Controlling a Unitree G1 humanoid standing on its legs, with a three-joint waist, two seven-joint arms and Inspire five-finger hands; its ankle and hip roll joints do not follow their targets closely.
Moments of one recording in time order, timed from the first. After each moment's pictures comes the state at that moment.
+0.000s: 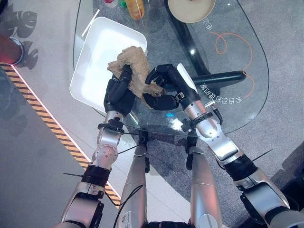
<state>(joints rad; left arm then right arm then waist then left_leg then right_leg) -0.52 0.29 -0.13 0.30 -1.32 -0.17 -0.22 -0.68 -0.39 0.46 0.10 -0.02 -0.07 -0.12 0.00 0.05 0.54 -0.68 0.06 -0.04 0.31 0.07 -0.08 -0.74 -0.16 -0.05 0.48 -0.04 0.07</state>
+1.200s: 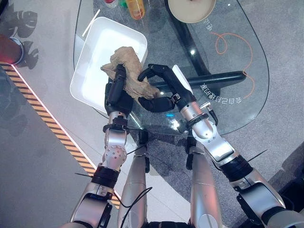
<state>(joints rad) -0.52 0.20 -0.15 0.28 -1.32 -0.35 -0.01 -0.68 -0.35 0.47 0.10 -0.02 -0.07 -0.13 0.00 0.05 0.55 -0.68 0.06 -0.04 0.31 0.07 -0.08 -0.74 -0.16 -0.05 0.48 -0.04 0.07</state>
